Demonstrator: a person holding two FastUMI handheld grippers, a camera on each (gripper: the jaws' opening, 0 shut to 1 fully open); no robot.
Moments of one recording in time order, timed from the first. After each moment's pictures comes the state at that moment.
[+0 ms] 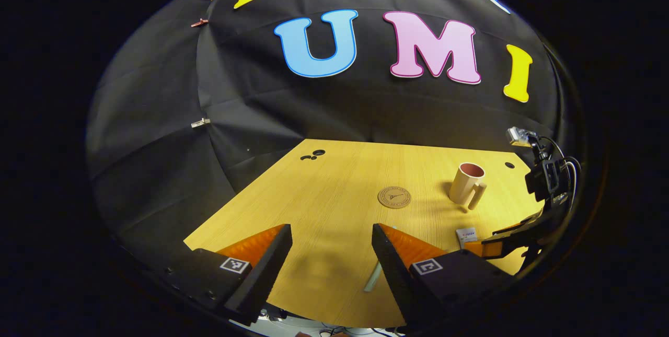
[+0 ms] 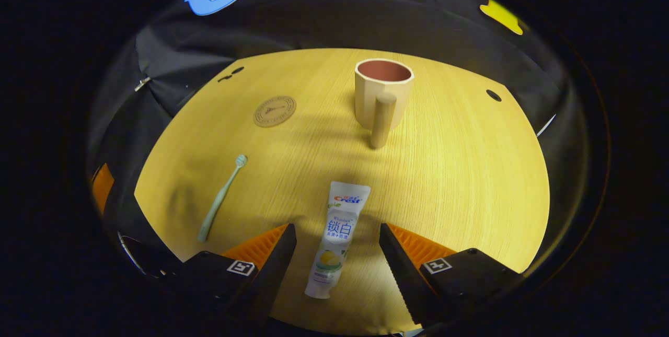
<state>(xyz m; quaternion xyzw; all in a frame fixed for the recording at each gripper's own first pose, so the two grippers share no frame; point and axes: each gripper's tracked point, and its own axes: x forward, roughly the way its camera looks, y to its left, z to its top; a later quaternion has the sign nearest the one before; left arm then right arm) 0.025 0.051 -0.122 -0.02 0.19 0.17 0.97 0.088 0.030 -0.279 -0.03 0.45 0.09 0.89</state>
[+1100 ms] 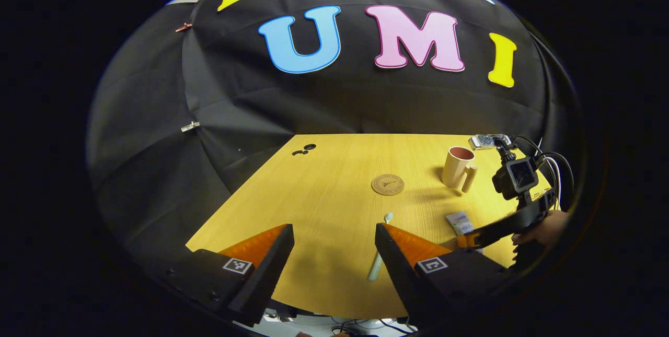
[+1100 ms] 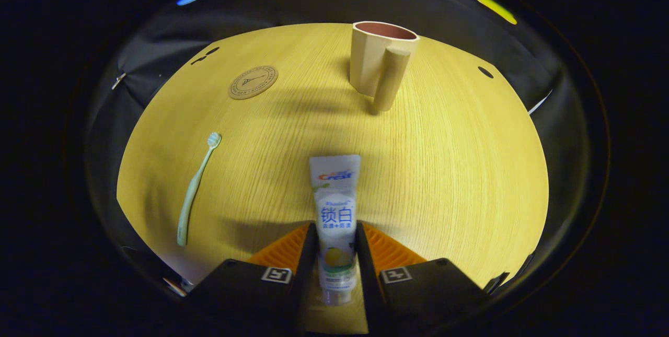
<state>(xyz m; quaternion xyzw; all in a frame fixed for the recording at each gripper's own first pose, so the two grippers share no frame) 0.011 0.047 -0.133 0.01 0.20 0.14 0.97 0.079 0.039 -0.313 -0.04 0.50 0.02 0.87</state>
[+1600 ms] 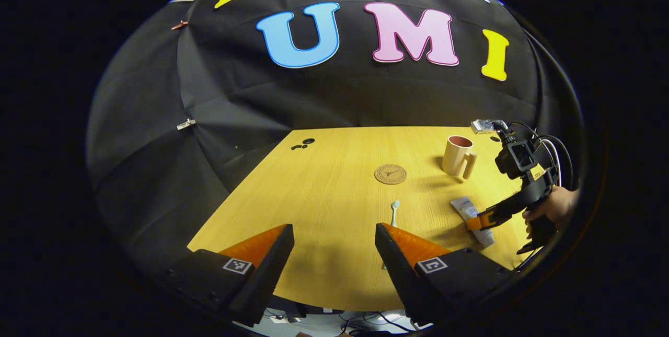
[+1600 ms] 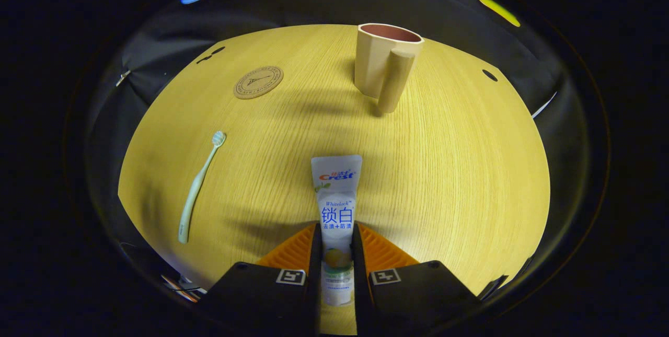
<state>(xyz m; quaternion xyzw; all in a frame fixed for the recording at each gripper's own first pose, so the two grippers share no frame) -0.003 0.070 -0.154 0.02 0.21 0.11 0.97 0.079 0.042 -0.314 -0.03 0.50 0.04 0.87</state>
